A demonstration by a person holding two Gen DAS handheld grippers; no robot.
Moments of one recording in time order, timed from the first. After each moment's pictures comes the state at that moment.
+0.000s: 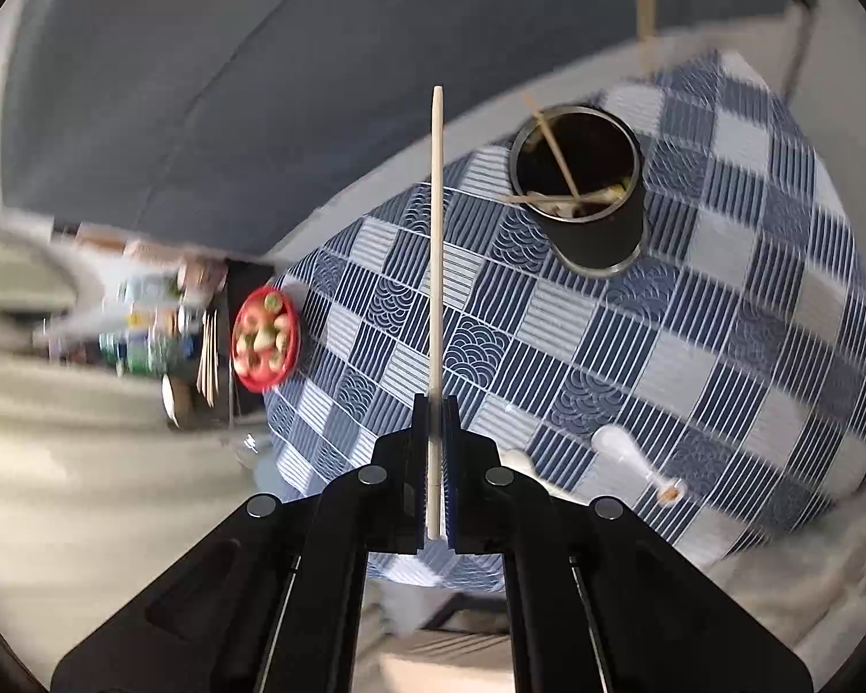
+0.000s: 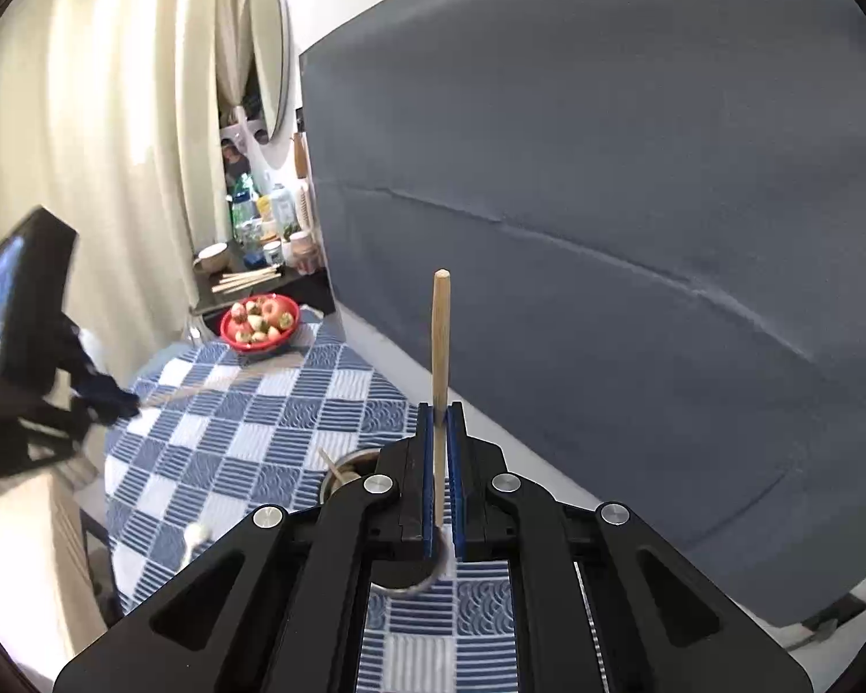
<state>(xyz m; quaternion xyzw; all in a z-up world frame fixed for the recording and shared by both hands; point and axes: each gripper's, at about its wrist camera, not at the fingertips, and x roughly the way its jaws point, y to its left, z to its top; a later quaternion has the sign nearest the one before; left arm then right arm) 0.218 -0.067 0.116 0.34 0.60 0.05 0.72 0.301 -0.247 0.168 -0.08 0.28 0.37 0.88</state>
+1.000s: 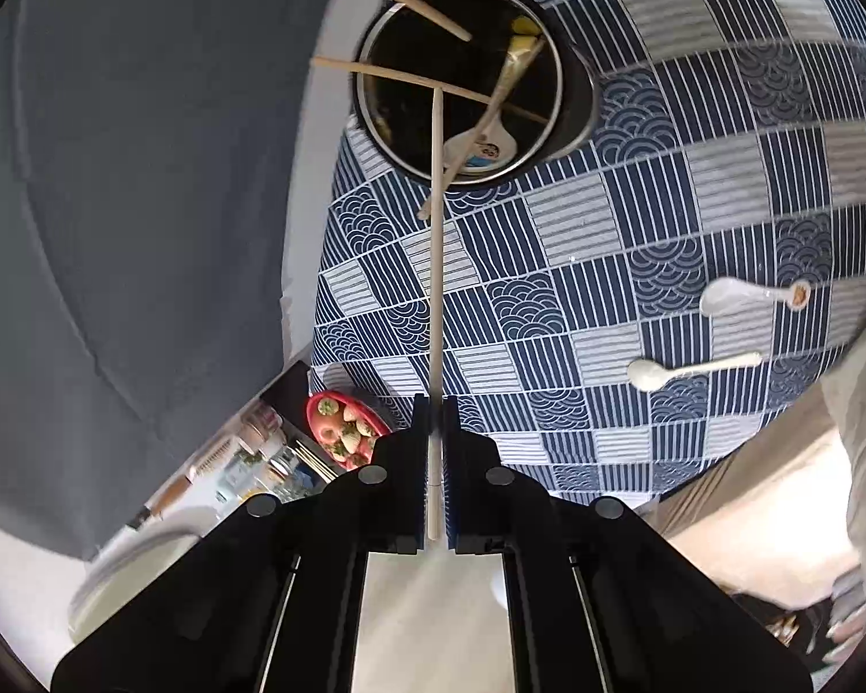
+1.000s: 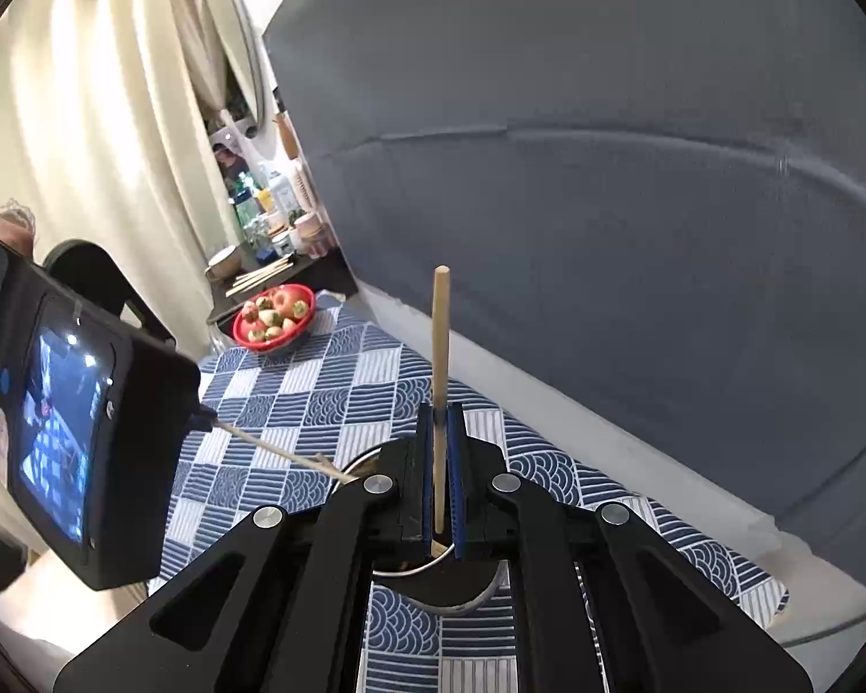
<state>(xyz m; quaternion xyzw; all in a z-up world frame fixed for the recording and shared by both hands) 0.282 -0.095 0.035 0.62 0.62 -0.10 0.47 0.349 -0.217 0.100 0.00 0.34 0.40 0.85</state>
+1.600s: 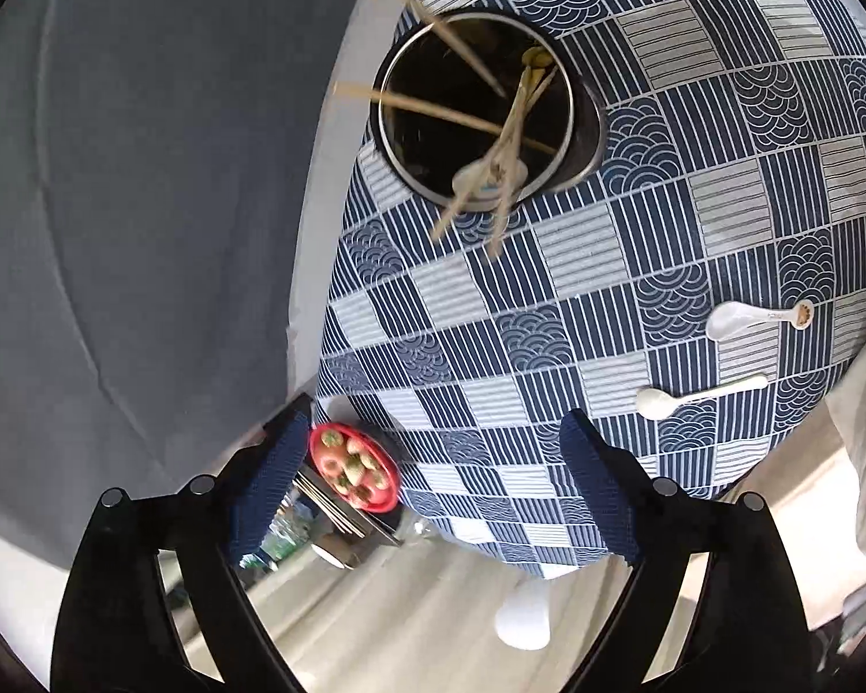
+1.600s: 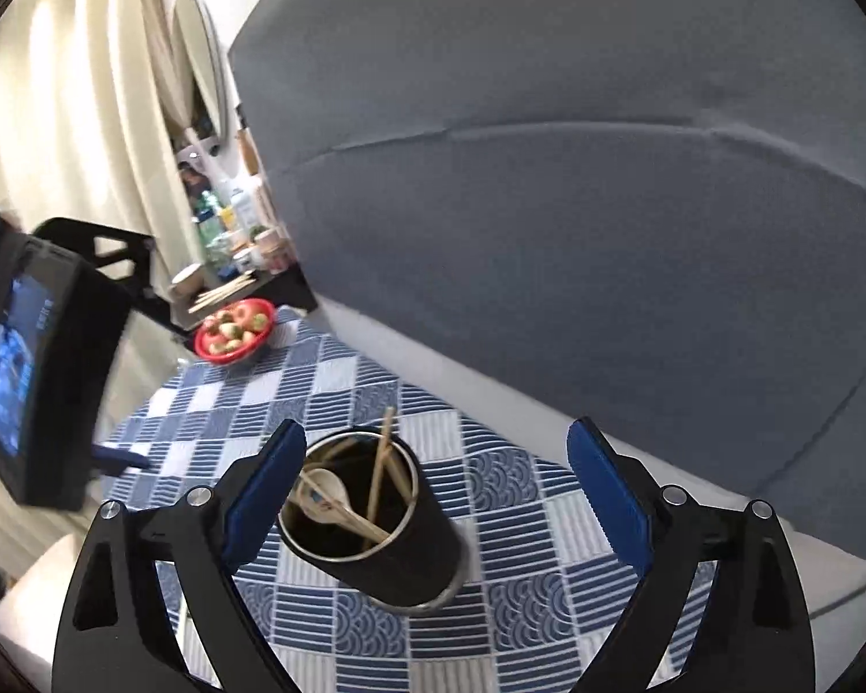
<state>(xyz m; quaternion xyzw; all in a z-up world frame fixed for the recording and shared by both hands) 0.279 -0.086 0.048 0.60 0.59 -0.12 0.53 0.340 -0.235 0.085 0.00 0.32 0.34 0.88</state>
